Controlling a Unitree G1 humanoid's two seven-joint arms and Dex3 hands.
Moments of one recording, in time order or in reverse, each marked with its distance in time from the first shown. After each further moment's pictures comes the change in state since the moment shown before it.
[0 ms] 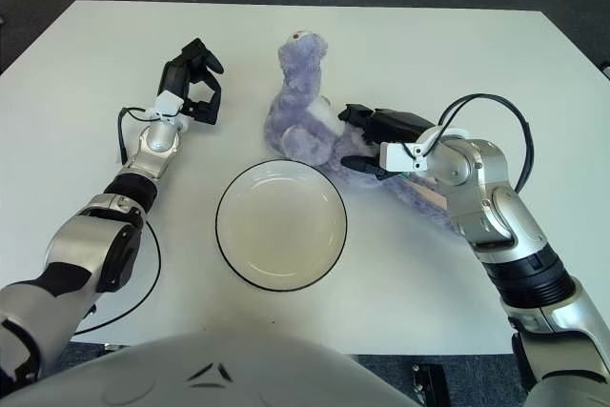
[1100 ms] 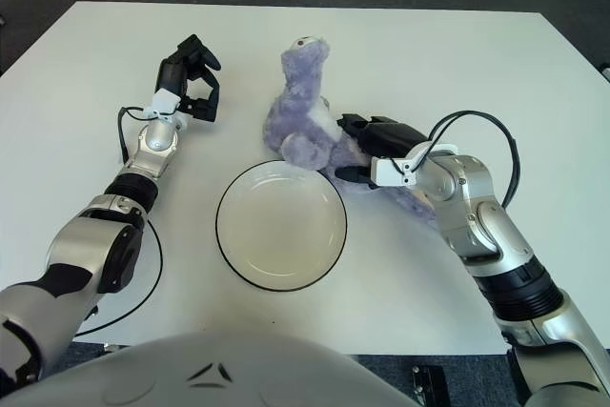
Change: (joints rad) left arm 0.007 -0.008 0.017 -0.032 -0.014 0.014 0.003; right arm 0.089 0.042 0.023 -0.015 -0.075 0.008 -0.117
